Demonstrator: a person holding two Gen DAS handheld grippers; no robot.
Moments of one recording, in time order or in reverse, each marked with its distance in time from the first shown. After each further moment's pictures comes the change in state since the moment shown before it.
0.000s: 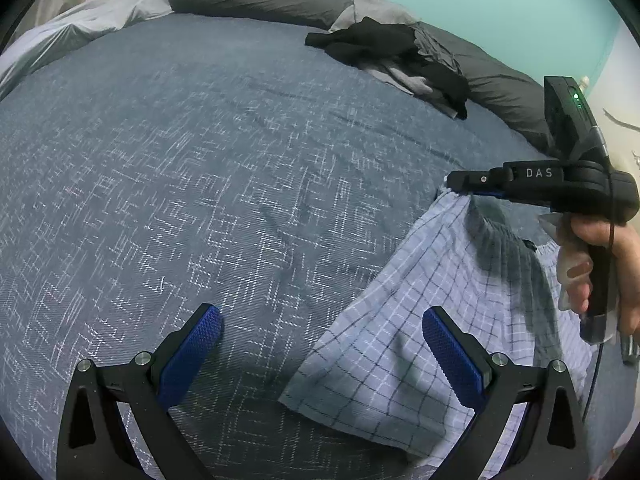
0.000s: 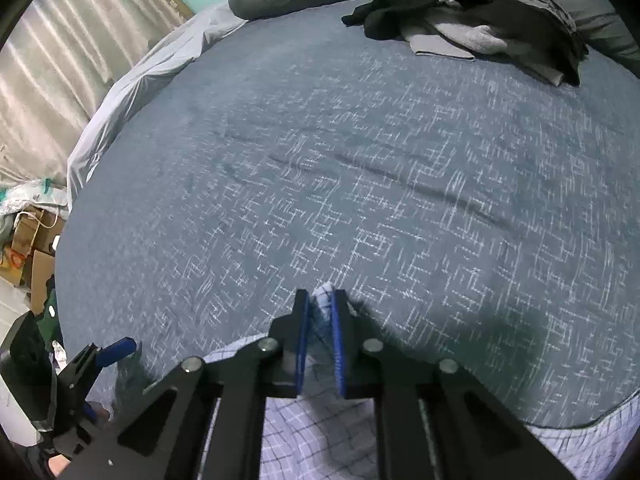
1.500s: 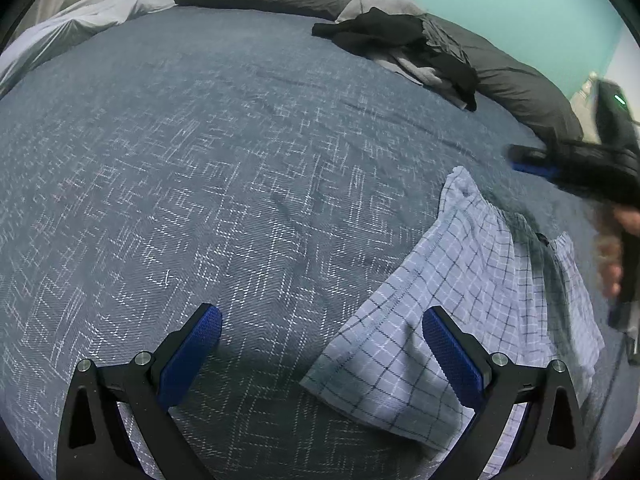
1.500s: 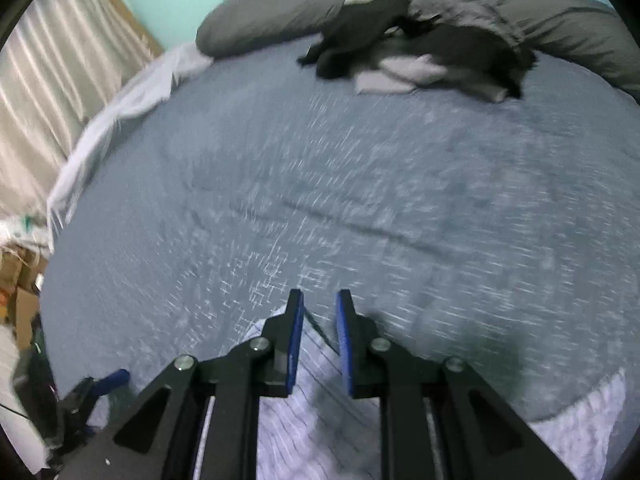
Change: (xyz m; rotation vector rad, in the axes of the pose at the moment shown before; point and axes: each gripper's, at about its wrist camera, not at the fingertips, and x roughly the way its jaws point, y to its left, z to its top) left arm 0.008 0.004 -0.004 -0.003 0.030 0.025; right arm -0.042 -0.025 -0.005 0.094 -0.141 -0.079
